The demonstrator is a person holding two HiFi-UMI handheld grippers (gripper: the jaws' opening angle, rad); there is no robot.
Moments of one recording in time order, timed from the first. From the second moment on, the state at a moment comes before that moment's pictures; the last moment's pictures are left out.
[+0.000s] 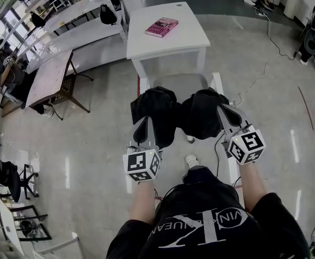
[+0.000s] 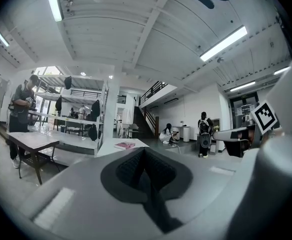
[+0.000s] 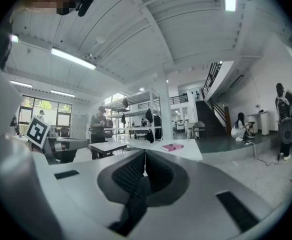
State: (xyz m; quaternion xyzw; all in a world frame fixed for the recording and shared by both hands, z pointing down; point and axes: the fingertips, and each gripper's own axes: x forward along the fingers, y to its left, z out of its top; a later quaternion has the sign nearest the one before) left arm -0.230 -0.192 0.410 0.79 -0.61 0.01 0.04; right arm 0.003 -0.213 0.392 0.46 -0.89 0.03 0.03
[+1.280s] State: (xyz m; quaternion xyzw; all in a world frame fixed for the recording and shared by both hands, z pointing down) left arm -0.234 -0.167 0.414 0.78 -0.62 0.01 0.05; right arm 0.004 -0.194 0.401 0.45 -0.89 0.04 0.03
